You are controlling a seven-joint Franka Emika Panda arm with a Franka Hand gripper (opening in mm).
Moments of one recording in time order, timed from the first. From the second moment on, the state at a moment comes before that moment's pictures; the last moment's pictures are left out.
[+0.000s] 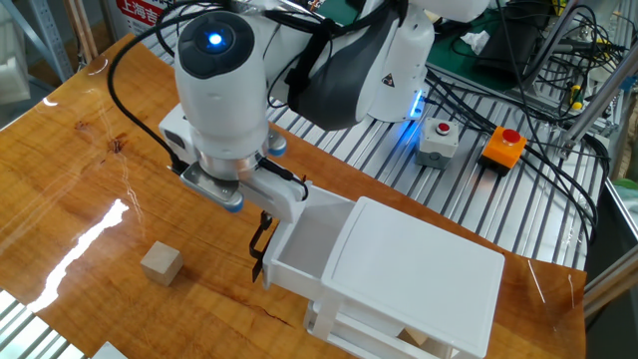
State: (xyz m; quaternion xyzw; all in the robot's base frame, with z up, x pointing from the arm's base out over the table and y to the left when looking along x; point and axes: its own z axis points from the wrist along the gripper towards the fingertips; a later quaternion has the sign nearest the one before) arm 0.584 -0.033 0.239 0.00 -1.00 0.01 0.06
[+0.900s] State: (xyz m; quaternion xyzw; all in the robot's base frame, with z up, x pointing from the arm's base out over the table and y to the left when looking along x) arm 0.608 -0.057 0.249 -0.01 -1.00 0.02 0.06
